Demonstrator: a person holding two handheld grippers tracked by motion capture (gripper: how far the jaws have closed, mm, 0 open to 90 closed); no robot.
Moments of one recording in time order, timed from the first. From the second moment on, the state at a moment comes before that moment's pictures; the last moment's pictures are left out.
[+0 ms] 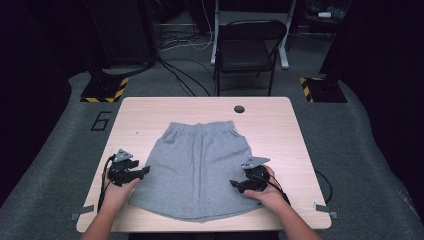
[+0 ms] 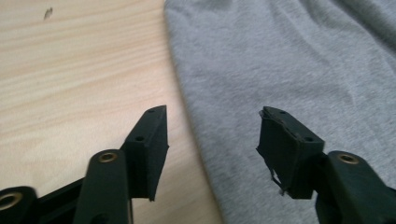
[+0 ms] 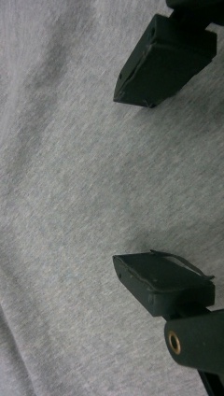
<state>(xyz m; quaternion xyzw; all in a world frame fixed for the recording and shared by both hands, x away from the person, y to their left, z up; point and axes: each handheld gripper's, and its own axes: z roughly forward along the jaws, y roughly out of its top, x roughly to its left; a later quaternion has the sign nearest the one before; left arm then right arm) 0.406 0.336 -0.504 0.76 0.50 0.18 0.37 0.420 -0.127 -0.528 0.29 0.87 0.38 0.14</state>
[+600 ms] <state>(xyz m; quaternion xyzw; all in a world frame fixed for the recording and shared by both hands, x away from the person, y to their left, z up) 0.373 0.342 -0.502 0.75 0.53 0.16 0.36 0.420 -0.127 -0.528 0.29 0.87 0.38 0.14</state>
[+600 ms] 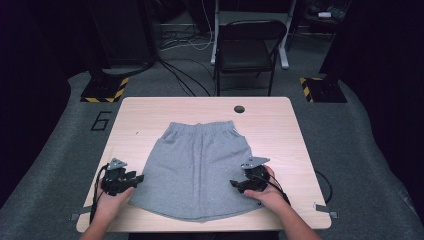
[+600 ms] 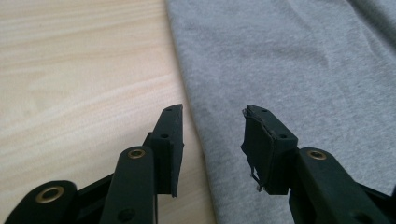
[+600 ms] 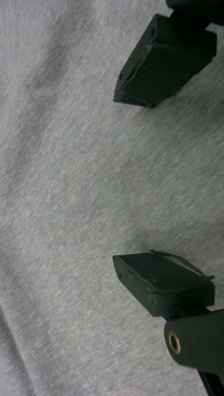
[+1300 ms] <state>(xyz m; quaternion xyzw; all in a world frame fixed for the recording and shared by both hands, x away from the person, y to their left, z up) 0.374 0.326 -0.514 0.78 0.51 0.16 0.32 0.420 -0.127 -0.528 0.29 0.87 0.38 0.14</state>
